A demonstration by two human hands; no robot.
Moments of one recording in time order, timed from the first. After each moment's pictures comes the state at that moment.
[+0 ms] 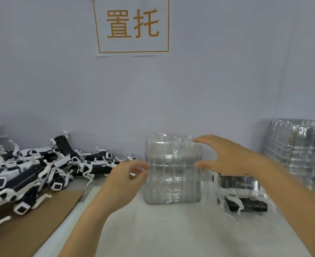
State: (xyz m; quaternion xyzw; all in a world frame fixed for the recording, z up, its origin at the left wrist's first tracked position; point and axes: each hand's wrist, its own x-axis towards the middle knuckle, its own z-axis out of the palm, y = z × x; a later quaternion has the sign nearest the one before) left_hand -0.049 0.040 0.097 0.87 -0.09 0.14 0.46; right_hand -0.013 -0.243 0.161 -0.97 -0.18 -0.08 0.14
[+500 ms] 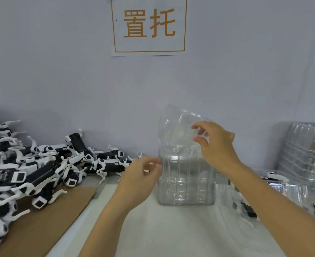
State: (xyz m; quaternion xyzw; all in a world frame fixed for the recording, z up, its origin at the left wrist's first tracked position) left_hand -0.046 0.042 0.096 0.83 -0.07 0.17 0.53; right_hand 0.024 -0.172 0.145 -0.86 -0.17 -0.37 0.32
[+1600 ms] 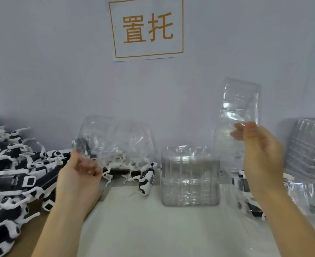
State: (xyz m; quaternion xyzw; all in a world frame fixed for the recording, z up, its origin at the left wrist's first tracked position) left_hand -0.060 0.129 0.116 0.29 0.01 0.24 0.93; right_hand -0.051 -0.195 0.136 -0.62 -0.11 -0.43 0.65
